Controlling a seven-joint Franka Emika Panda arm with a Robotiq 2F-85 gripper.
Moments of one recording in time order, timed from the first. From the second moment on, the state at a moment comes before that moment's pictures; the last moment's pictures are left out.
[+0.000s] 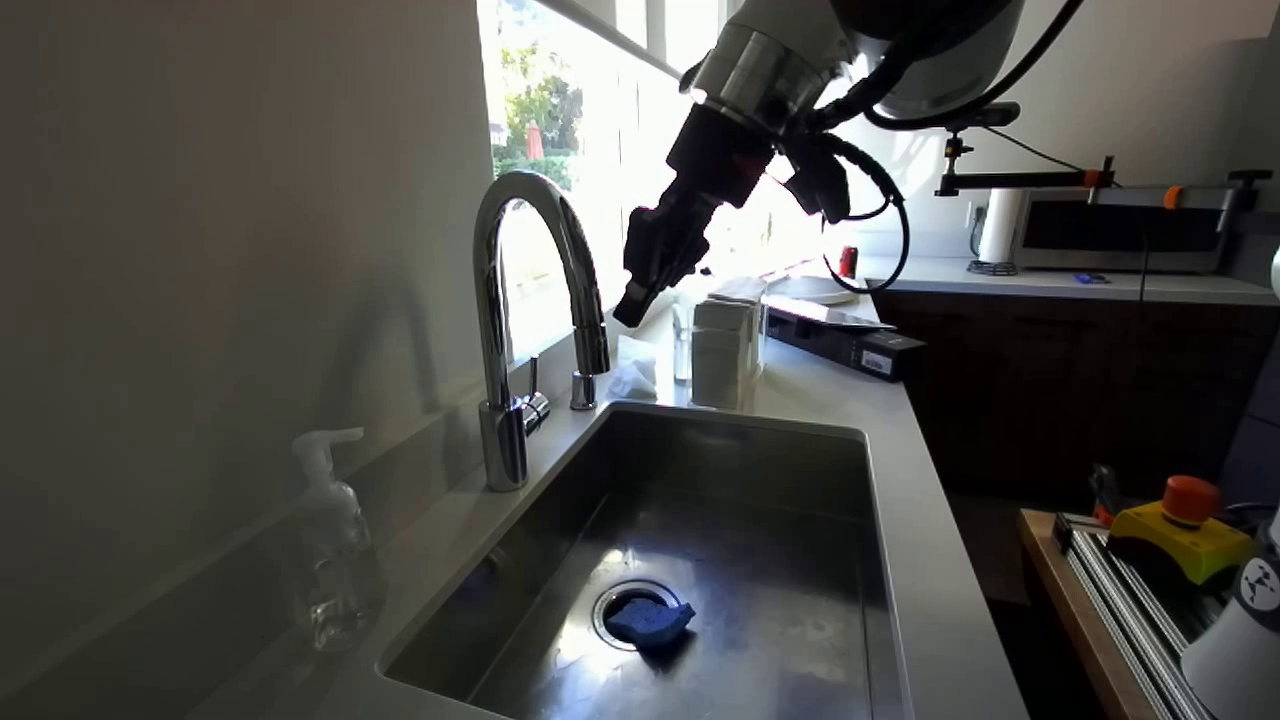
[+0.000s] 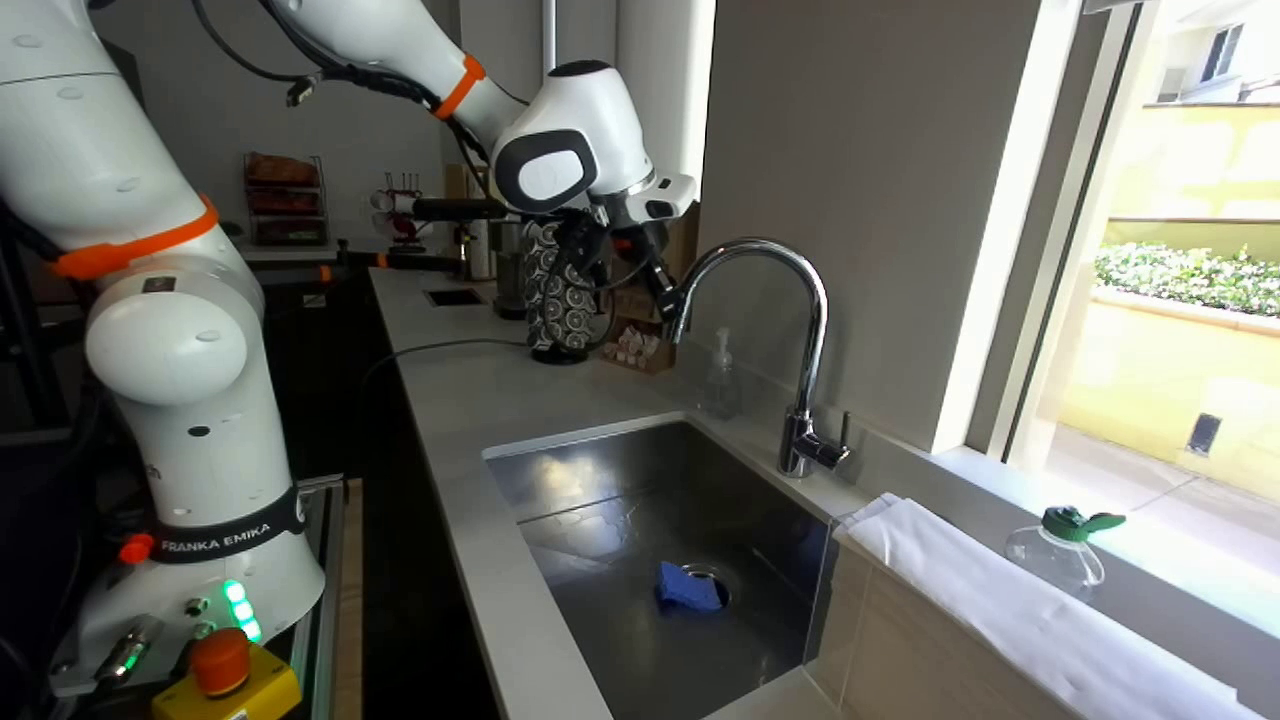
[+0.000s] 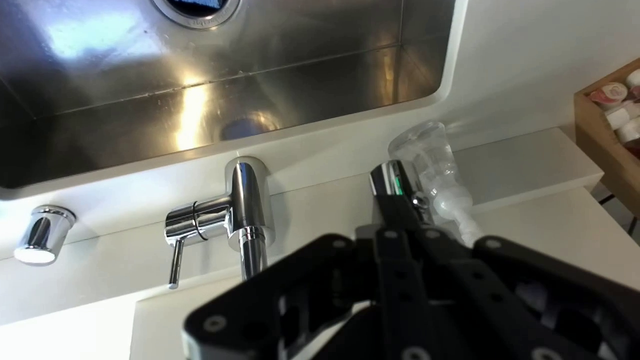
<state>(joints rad) 0.11 -0.33 -0.05 -2.56 0.29 2.73 -0.08</state>
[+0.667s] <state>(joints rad) 0.15 -0.30 -0.06 -2.54 0.36 2.77 -0.09</state>
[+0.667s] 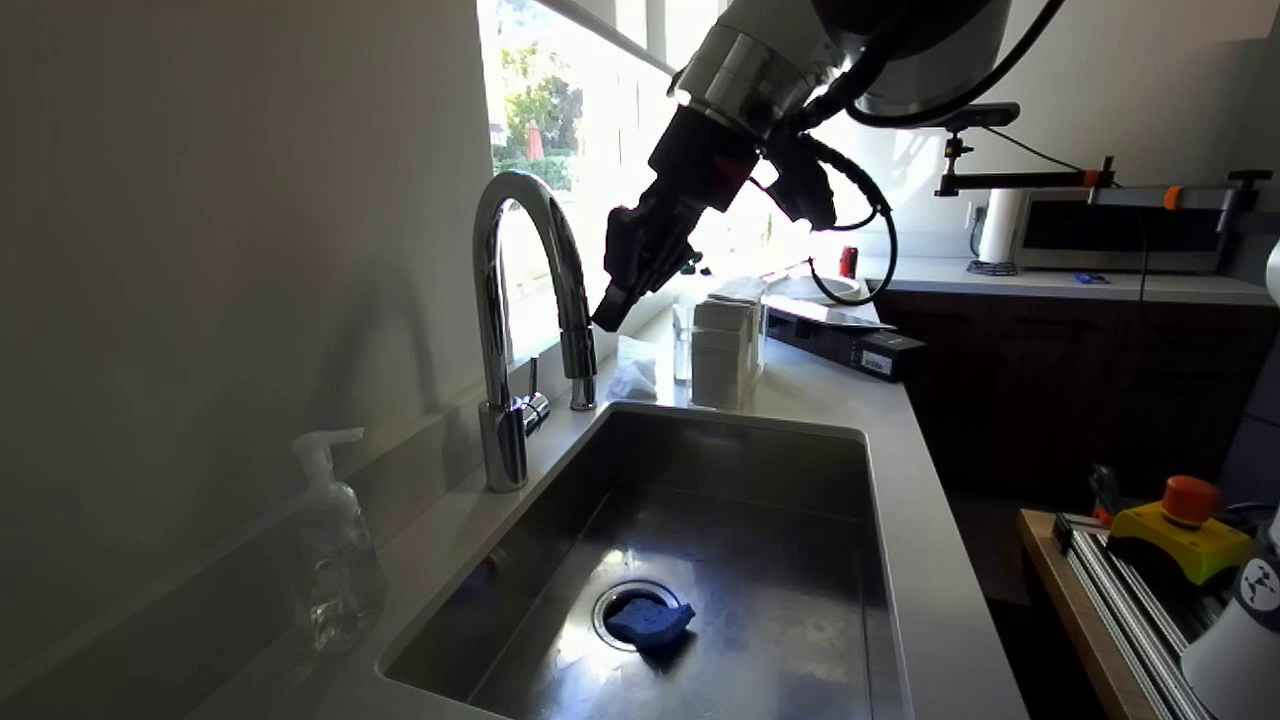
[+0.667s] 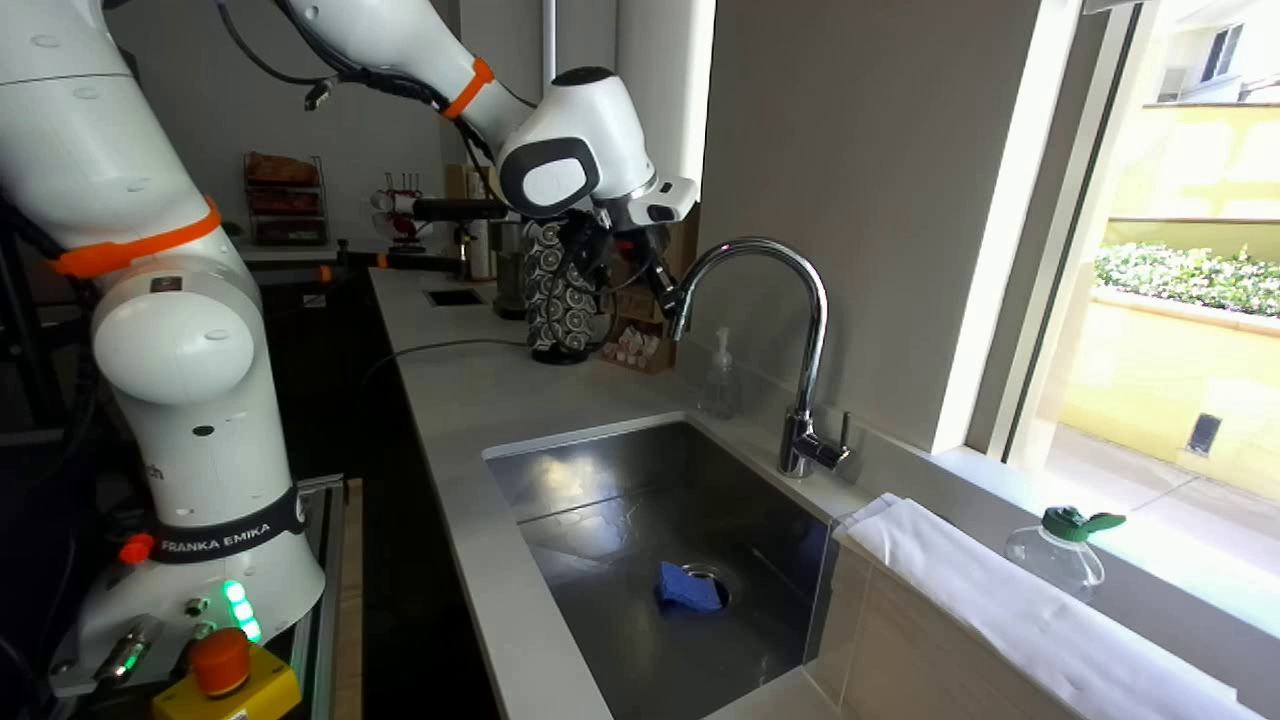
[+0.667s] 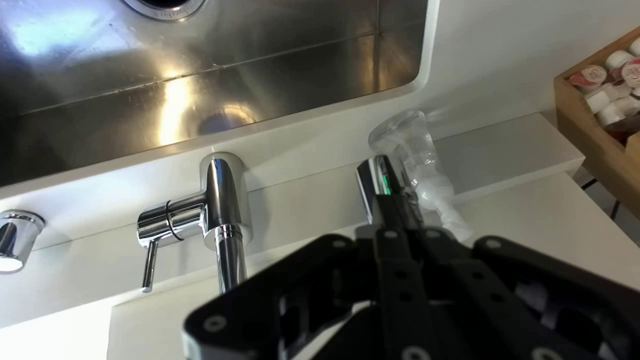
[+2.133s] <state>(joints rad) 0.11 -0.30 -0.12 -2.52 0.40 2.62 -0.19</state>
